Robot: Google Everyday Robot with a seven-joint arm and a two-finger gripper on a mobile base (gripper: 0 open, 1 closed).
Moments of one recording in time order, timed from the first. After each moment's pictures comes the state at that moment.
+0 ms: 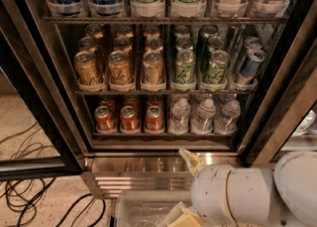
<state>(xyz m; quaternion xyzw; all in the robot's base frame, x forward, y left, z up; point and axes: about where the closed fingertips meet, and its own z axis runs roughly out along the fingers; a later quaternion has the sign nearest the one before) 0.324 -0.026 0.773 -0.50 0.74 0.25 0.37</state>
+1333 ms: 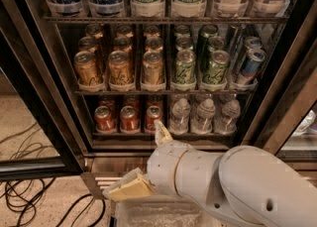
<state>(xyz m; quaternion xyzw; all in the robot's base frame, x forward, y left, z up) 0.391 0.047 0.806 -0.44 0.74 0.20 0.48</state>
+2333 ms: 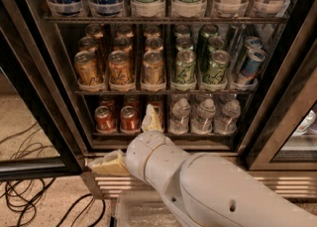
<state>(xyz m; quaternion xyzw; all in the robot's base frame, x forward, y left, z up) 0.439 0.074 0.815 -0.38 0.73 0.12 0.55</state>
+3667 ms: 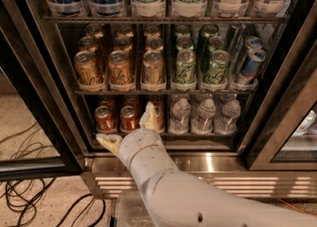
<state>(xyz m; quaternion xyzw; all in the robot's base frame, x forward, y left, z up) 0.488 0.069 0.803 -0.27 0.74 0.04 0.62</state>
